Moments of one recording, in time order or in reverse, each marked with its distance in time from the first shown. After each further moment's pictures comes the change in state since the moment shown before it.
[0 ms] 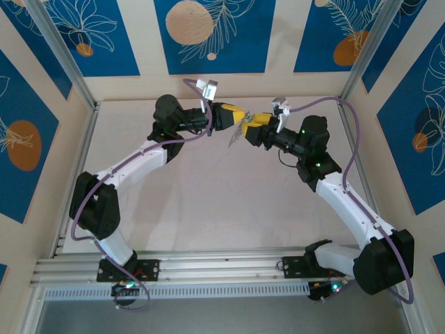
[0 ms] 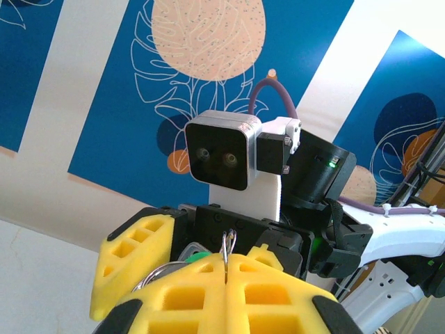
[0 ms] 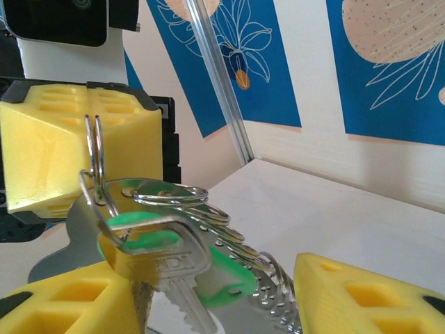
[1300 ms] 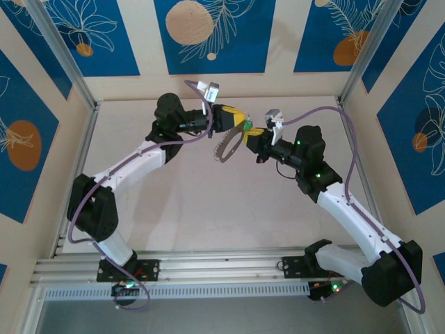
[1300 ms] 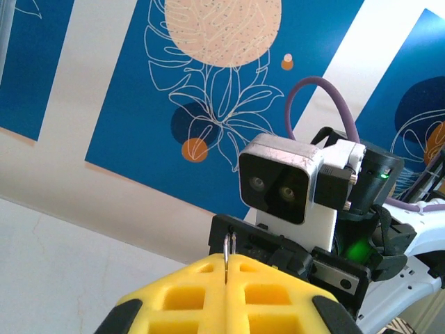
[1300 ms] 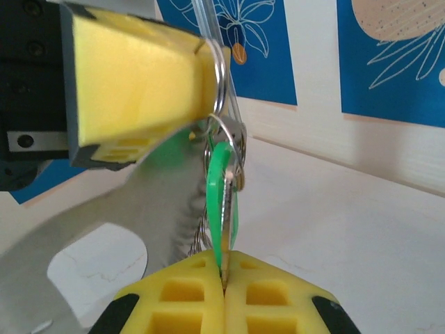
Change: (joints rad) left arm -0.004 -0.022 0.000 -0.135 -0.020 0.119; right arm 0.106 -0.098 -0.063 -0.121 0.124 -0.106
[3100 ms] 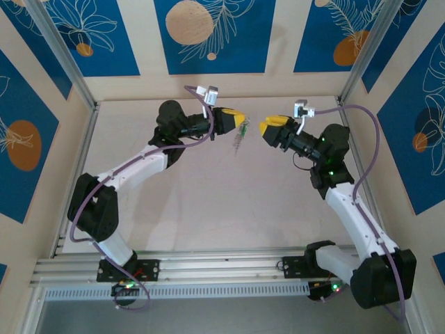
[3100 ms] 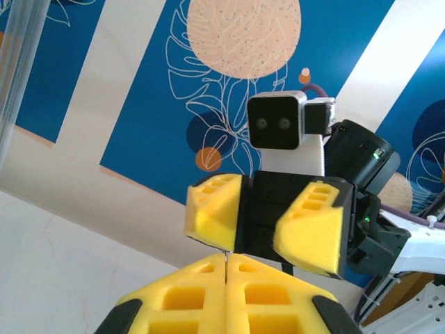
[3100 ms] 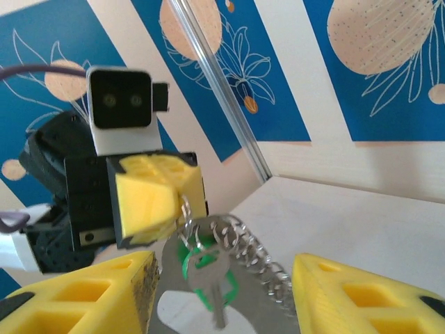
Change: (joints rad) left arm -0.012 0.000 -0.081 0.116 -0.093 -0.059; right arm -0.269 0.006 -0.029 0.269 -0.282 0.372
